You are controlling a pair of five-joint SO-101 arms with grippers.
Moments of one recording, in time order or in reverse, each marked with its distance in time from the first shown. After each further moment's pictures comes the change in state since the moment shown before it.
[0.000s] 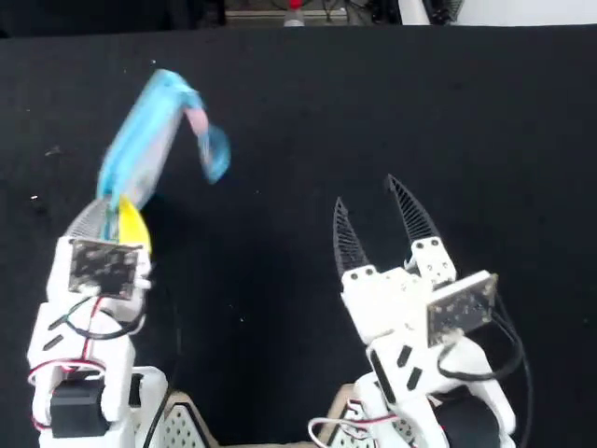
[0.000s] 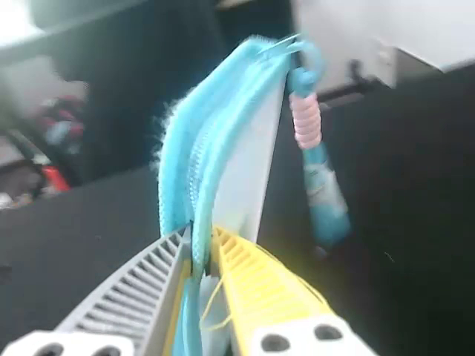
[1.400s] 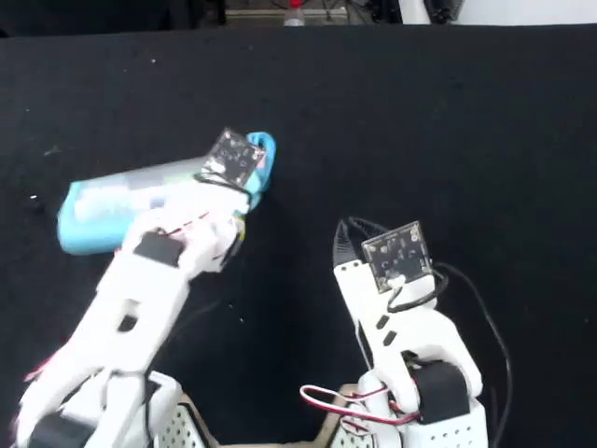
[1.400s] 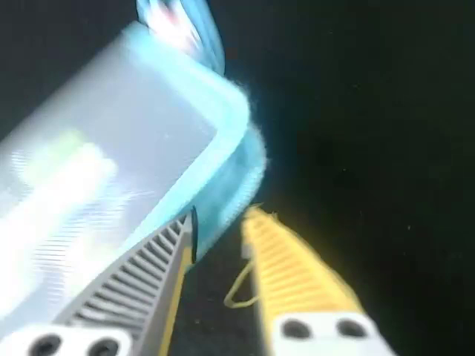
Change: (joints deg) left arm 20.6 69.2 -17.4 -9.4 4.0; right arm 6.3 0.0 15.7 4.8 7.6
